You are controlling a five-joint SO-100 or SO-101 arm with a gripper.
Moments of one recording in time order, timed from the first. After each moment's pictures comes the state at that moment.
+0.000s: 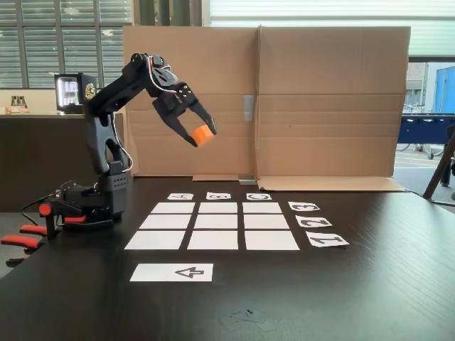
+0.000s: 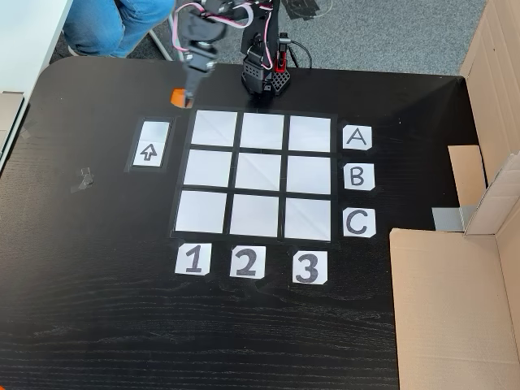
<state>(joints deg) 21.8 103.8 69.9 89.4 56.2</state>
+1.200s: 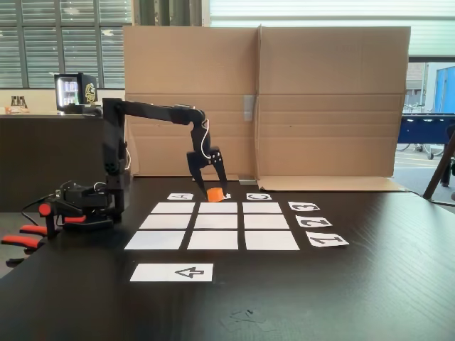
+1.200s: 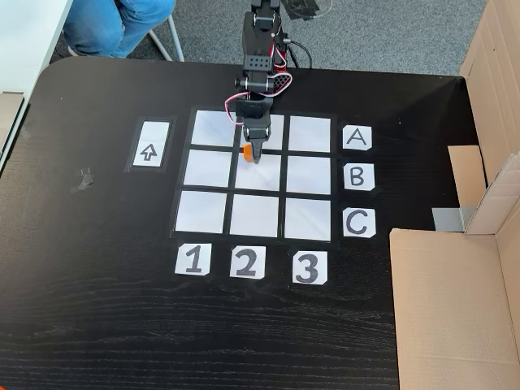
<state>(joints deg) -3.5 85.1 93.1 77.8 78.2</state>
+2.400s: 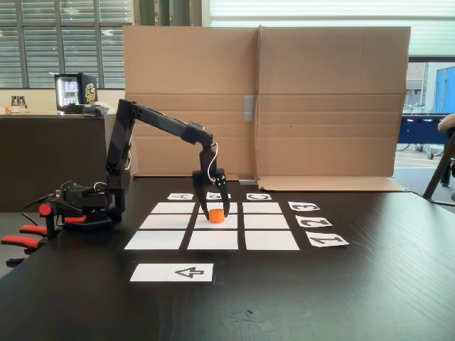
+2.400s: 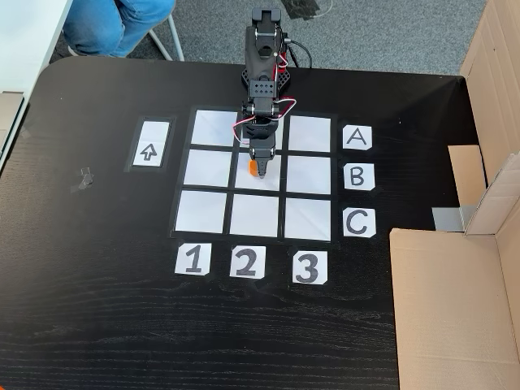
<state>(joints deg) -5.9 73.6 95.5 68.0 83.3</state>
